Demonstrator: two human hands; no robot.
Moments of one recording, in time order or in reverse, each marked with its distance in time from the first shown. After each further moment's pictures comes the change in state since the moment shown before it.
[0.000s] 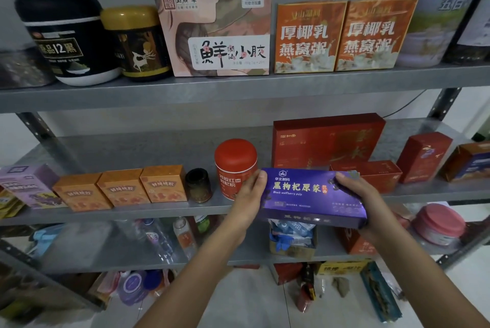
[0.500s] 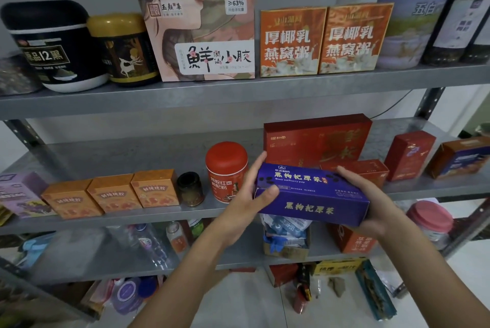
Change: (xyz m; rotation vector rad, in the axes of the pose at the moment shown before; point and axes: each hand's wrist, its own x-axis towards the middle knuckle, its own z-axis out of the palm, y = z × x) left_hand -0.016 0.013 0.001 -0.213 -0.336 0.189; right_hand -0.010 -0.023 -0.013 0.118 -0.094 0.303
